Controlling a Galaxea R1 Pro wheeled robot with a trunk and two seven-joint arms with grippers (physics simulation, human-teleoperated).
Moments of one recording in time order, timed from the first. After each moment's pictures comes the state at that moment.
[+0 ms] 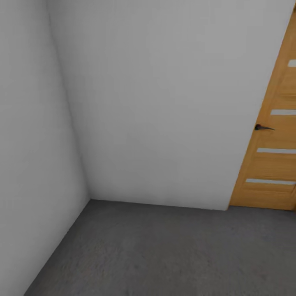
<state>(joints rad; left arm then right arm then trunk) 0.02 0.05 -0.06 -0.64 0.01 -0.04 -0.16 -0.08 -0.05 0.00 -0.51 0.00 -0.01 0.10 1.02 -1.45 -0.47</state>
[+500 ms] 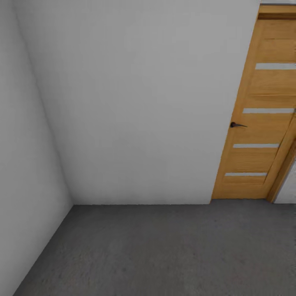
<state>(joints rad) 0.02 0.05 -0.06 -0.64 0.01 -0.04 -0.15 -0.08 -0.05 0.00 -0.51 0.00 -0.01 0.10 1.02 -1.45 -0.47</state>
